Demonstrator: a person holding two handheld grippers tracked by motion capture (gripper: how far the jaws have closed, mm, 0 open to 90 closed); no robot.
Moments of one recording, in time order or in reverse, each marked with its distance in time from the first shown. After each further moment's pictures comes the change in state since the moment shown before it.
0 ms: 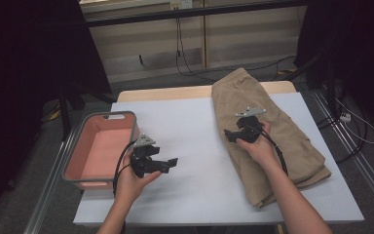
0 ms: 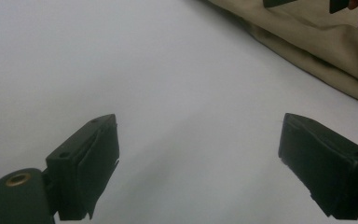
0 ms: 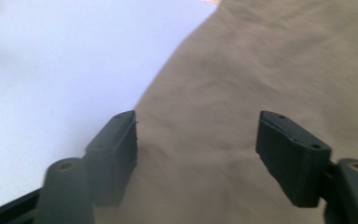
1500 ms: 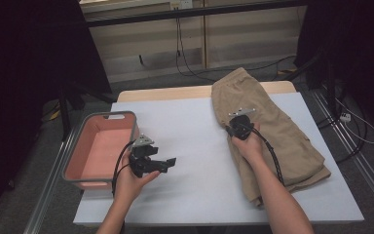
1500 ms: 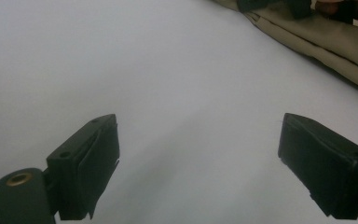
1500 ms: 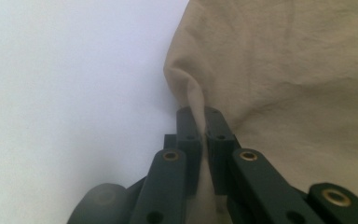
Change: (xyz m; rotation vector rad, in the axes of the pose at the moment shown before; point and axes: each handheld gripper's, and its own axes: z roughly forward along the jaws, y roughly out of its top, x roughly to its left) left arm 0.004 -0.002 0.000 0.003 0.013 -0.011; right arm -0.002 -0.006 0.042 0.071 -0.030 0.037
